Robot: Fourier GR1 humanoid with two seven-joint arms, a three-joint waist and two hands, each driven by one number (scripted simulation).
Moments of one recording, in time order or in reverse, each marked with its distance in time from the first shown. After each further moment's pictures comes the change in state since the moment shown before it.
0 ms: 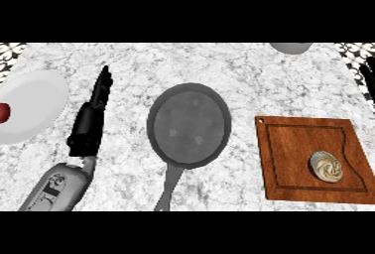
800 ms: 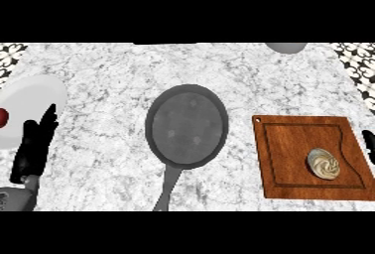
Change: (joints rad) left arm 0.187 0.196 0.168 0.175 0.099 -0.099 0.245; right arm 0.281 0.182 -0.237 0.057 -0.027 -0.076 -0.383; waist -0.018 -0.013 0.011
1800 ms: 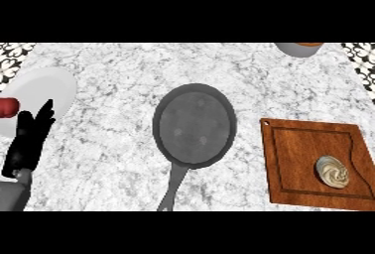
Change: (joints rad) left arm -0.033 0.019 0.038 0.012 -0.012 -0.075 0.050; right arm 0.232 -0.500 0.059 -0.283 0.334 0.249 0.583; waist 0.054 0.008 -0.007
